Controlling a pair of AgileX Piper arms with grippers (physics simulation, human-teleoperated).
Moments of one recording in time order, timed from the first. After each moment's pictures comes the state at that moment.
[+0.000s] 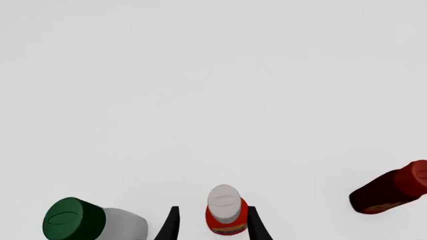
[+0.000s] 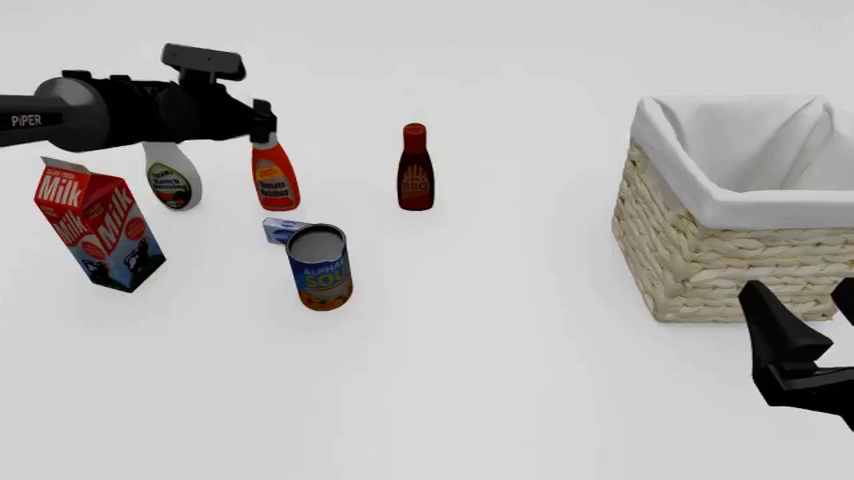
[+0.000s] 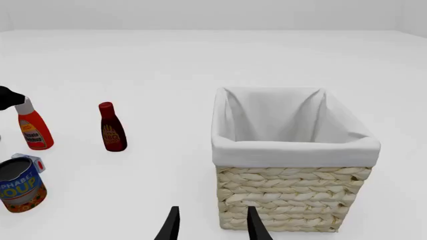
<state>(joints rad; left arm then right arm) -0.06 2.02 -1.51 0.07 0.11 0.05 0.36 0.00 -0.28 0.01</state>
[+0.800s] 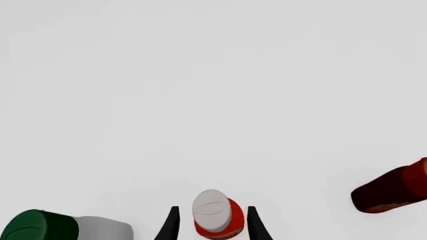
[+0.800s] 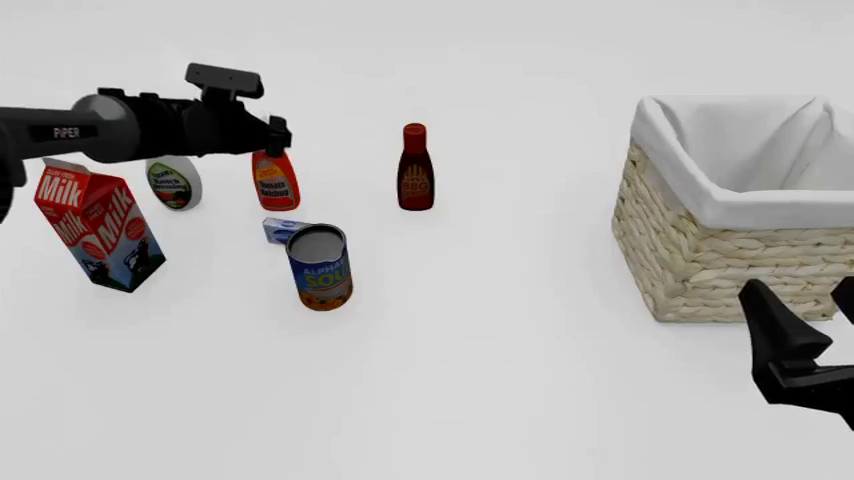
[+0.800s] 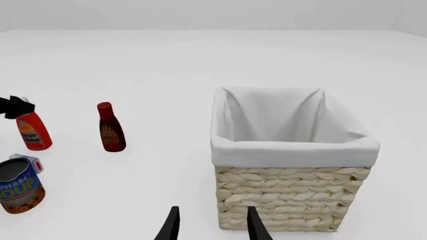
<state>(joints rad) -0.08 2.11 -1.55 0.06 0.12 0.04 0.37 0.00 -0.29 0.01</state>
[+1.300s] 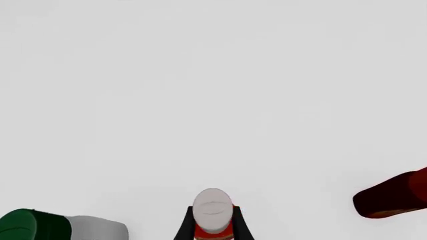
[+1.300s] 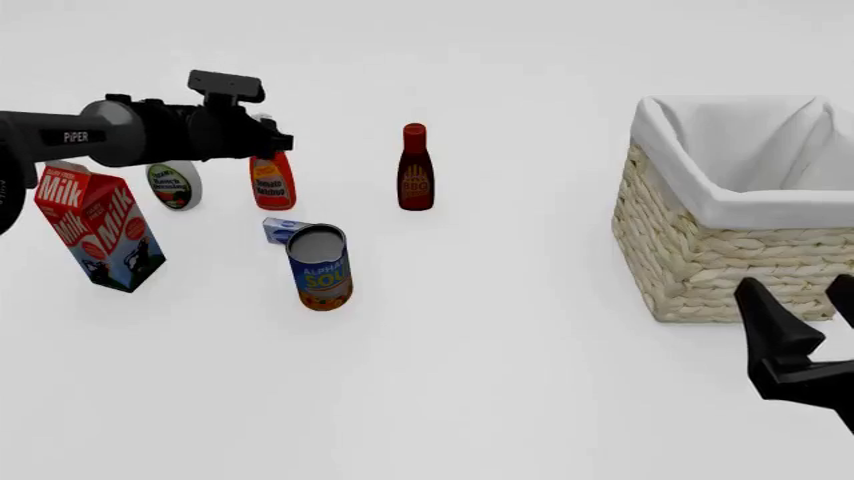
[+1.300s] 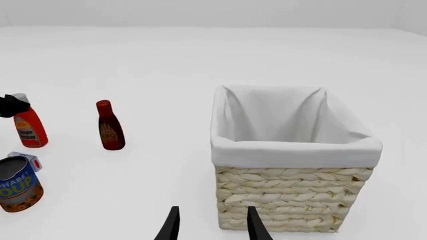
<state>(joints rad) -0.08 2.13 -1.56 0.04 0.10 0.04 0.42 0.00 -0.32 0.00</state>
